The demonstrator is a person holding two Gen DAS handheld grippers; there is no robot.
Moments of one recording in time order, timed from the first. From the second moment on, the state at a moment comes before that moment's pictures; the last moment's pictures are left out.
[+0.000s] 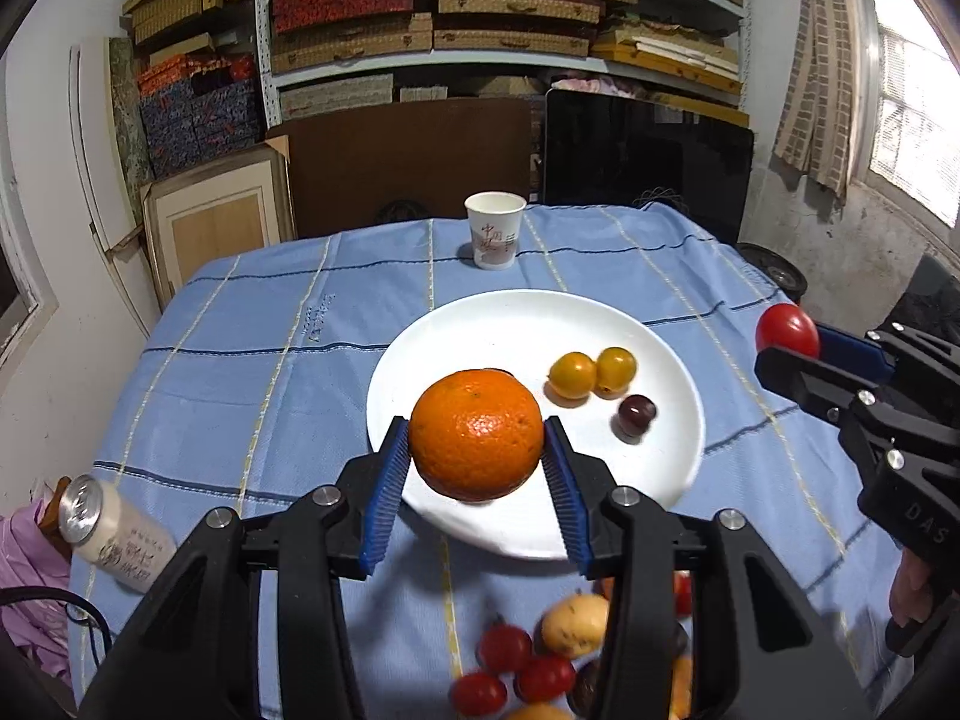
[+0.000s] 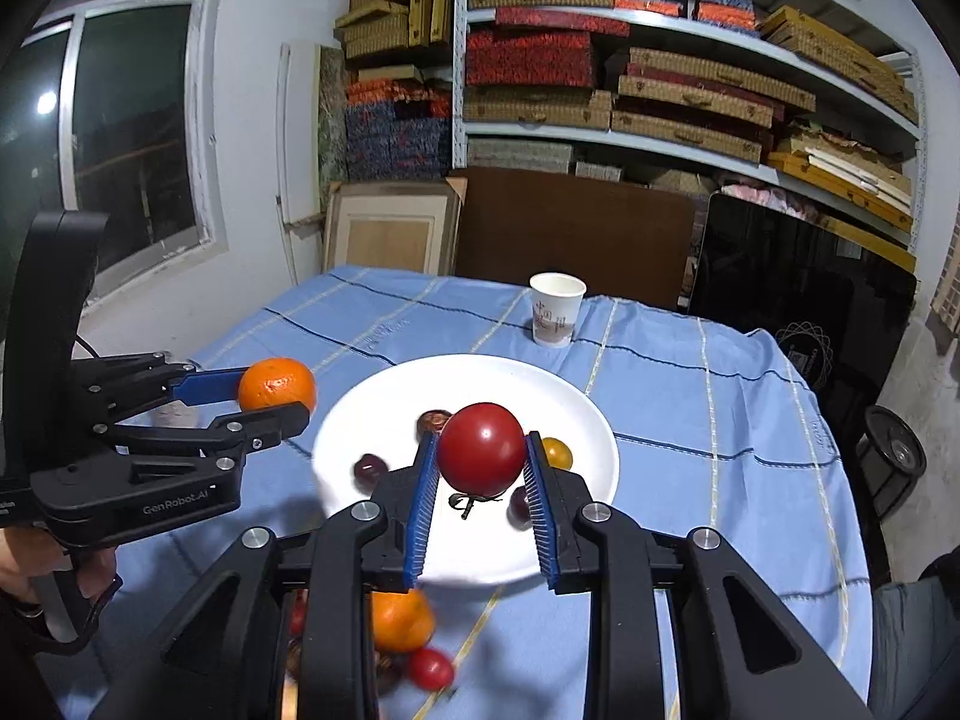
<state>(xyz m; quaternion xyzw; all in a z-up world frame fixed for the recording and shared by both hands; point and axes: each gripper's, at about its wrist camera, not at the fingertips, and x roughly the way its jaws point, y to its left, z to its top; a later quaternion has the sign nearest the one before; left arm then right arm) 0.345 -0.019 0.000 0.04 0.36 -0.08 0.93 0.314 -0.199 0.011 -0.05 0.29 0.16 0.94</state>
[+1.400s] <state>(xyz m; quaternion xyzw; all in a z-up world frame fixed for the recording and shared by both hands) 0.263 0.004 -0.007 0.03 0.36 -0.09 0.93 0.225 -0.197 -0.022 -0.01 0.33 0.20 0.92</state>
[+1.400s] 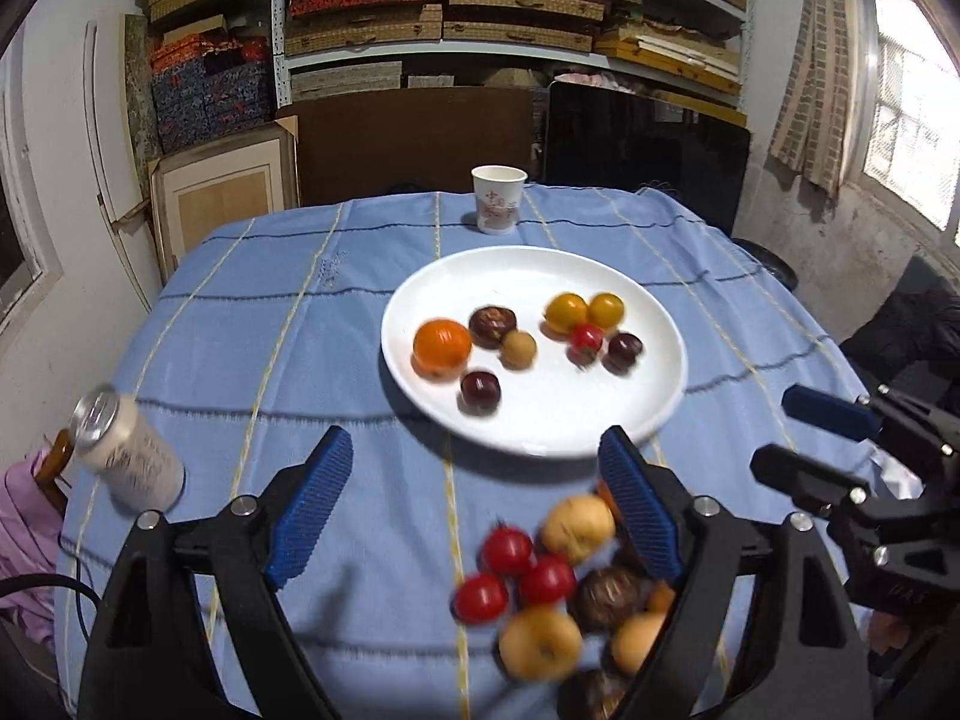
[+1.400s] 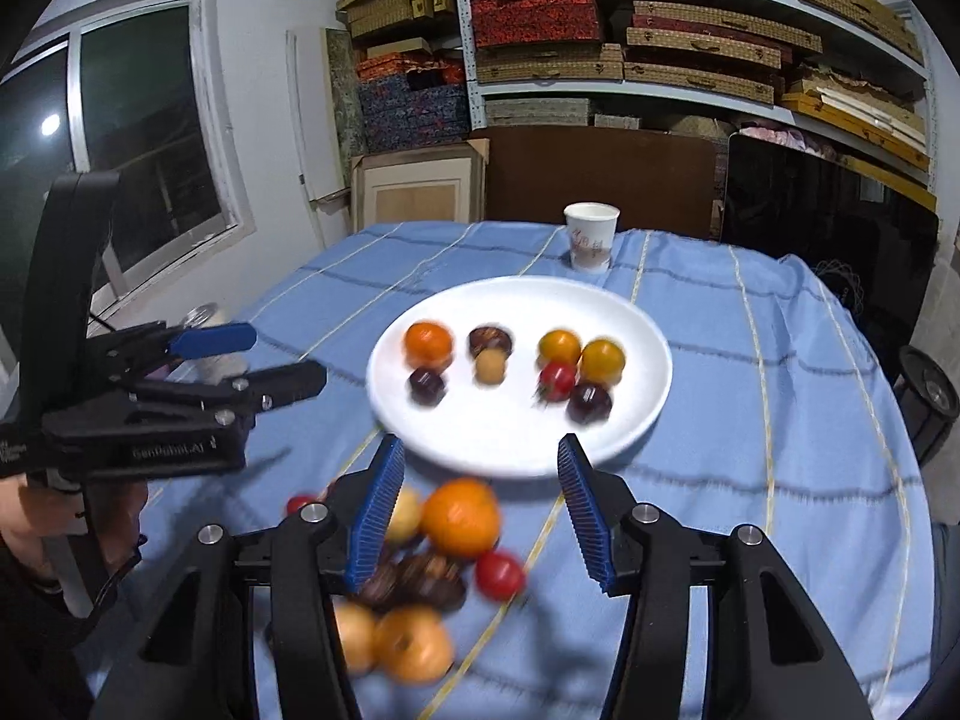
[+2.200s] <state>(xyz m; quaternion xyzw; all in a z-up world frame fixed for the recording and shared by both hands) 0.150 0.032 -0.065 0.00 0.40 -0.09 0.91 0.175 -0.175 -0.101 -0.03 0.42 0.13 0.90</state>
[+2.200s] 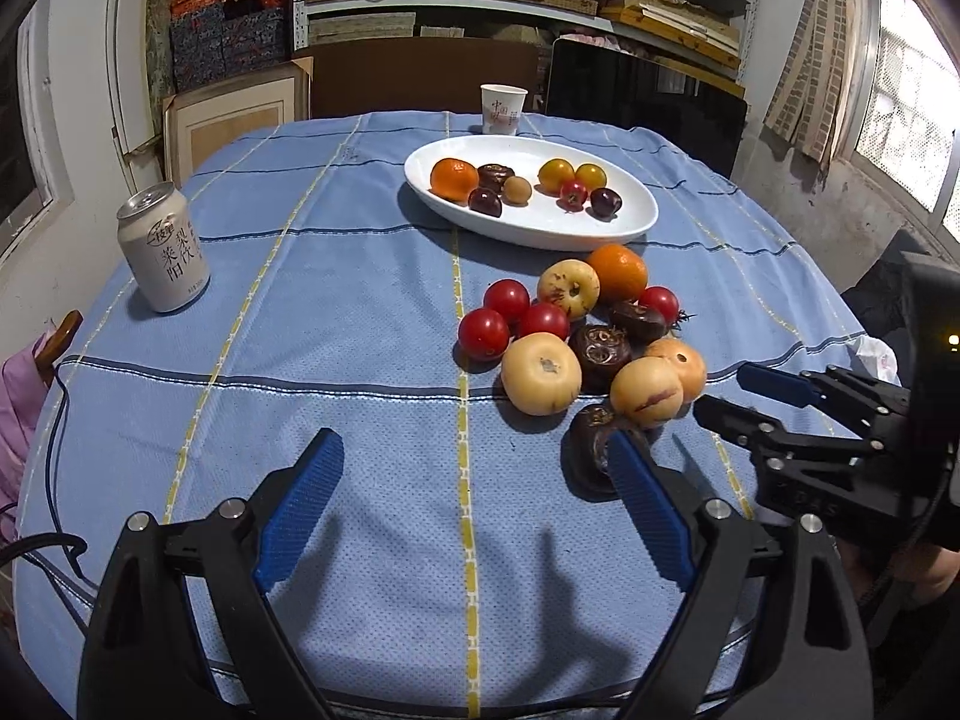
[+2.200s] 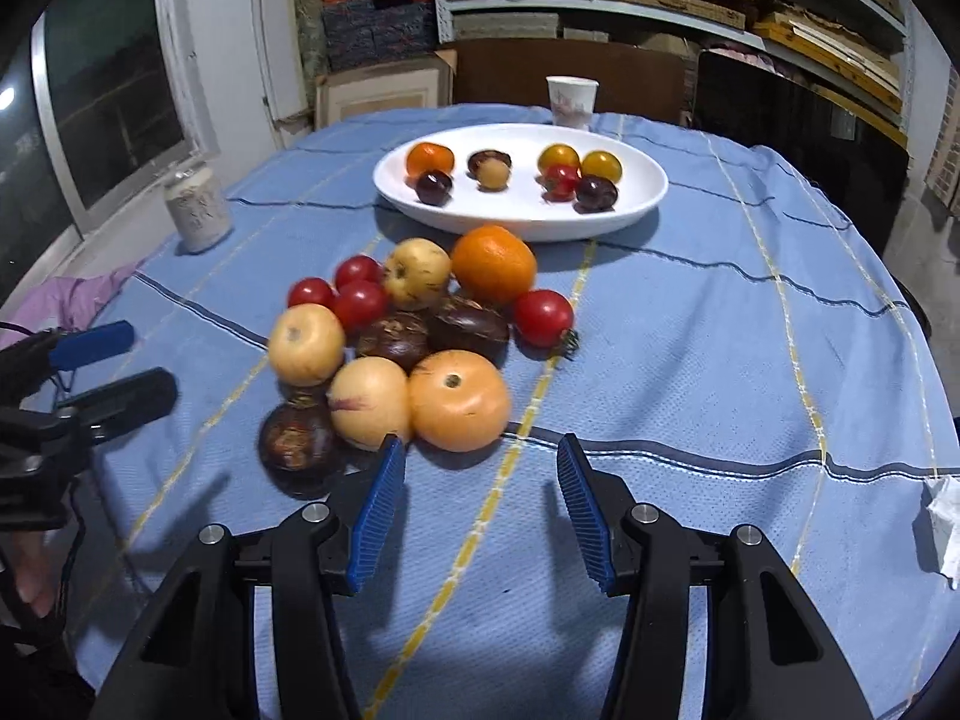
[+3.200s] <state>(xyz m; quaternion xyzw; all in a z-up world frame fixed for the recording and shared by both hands) 0.163 -0.032 -0.095 0.06 0.43 -0.13 0.89 0.106 -0.195 -0.080 -0.03 0.40 0.16 0.90</state>
